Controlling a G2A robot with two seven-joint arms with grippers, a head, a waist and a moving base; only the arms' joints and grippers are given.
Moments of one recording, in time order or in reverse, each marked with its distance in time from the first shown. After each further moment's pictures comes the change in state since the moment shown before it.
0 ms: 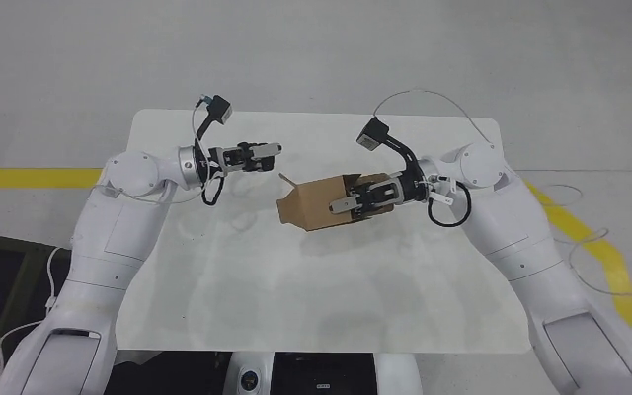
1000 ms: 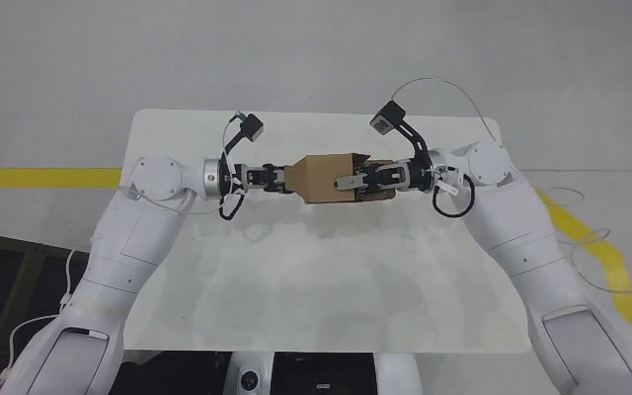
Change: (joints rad) left arm -0.009 -0.016 0.097 -0.040 -0.029 0.015 -0.082; right arm 0.011 -0.011 0.027 0.080 0.053 -0.063 -0.063
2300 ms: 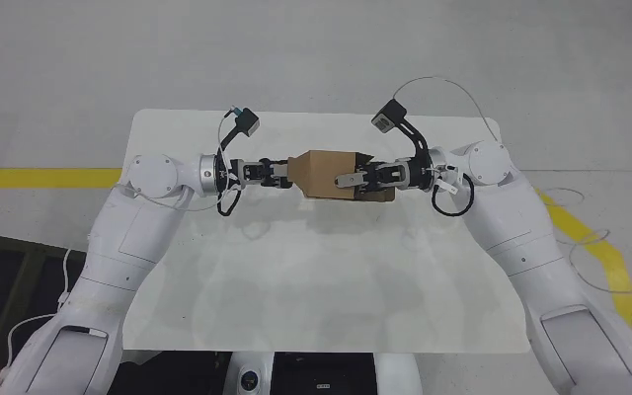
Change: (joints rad) left arm -0.001 0.006 -0.027 0.010 -0.013 -0.019 0.008; right arm -0.002 -0.004 0.031 0.034 -0.040 -0.014 -0.014
